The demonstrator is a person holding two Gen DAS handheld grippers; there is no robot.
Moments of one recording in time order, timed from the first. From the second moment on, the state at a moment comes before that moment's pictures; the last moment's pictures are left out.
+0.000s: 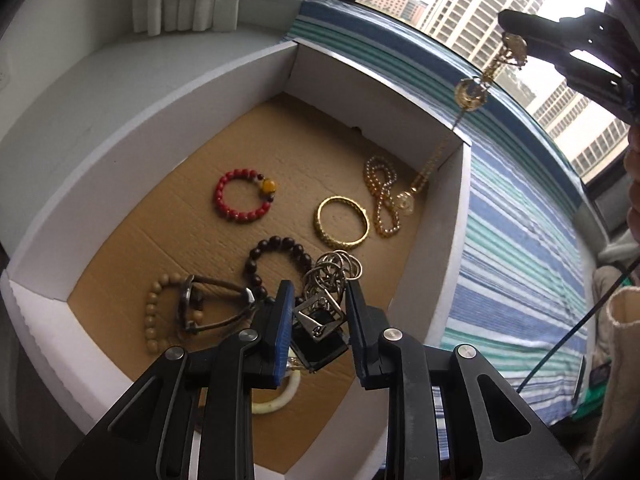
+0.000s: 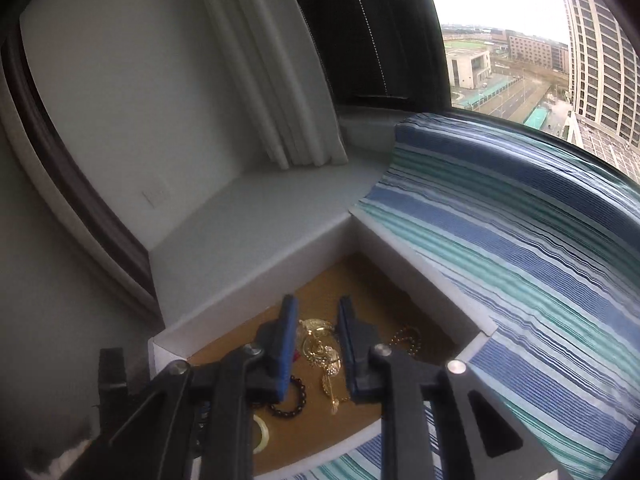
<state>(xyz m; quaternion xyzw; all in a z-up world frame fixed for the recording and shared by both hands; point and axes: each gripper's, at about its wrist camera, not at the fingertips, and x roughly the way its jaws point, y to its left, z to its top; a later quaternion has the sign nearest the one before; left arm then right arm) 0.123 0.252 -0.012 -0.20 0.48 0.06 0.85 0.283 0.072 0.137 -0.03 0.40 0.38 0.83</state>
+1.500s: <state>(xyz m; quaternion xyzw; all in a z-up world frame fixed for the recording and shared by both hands) 0.089 0.228 -0.003 -0.10 0.44 0.29 0.84 0.216 0.083 0.002 -0.17 0.41 0.31 0.84</state>
